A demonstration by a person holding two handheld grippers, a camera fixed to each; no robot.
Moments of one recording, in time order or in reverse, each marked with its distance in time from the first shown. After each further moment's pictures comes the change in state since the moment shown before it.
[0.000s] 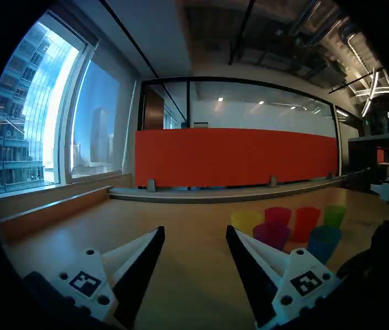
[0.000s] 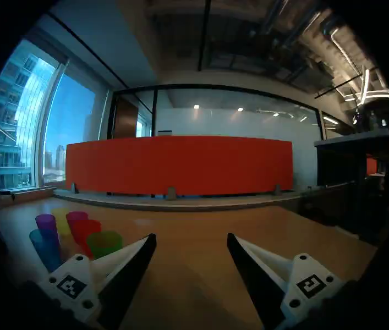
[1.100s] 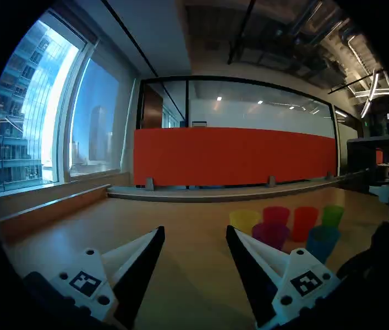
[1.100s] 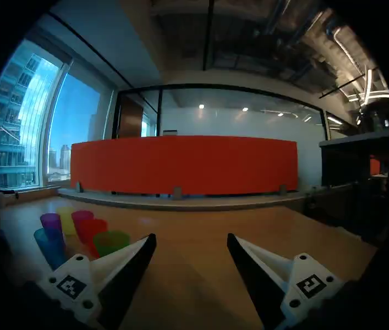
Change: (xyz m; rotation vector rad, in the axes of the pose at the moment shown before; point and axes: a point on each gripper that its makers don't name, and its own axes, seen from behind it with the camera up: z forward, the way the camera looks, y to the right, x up) left arm -0.002 0.002 -0.001 -0.015 -0.010 -0.013; right arm -0.002 -0.010 -0.001 0.030 -0.014 -0.009
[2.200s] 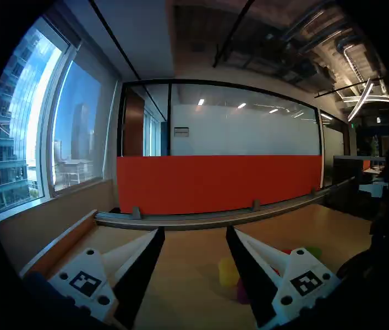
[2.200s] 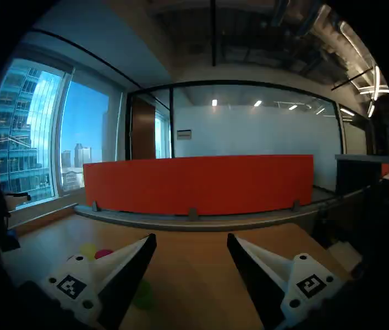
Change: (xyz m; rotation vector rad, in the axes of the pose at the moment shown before) left arm 0.165 -0.002 0.022 -0.131 -0.012 0.012; right arm 0.159 -0.006 0.010 0.125 -0.047 0.042
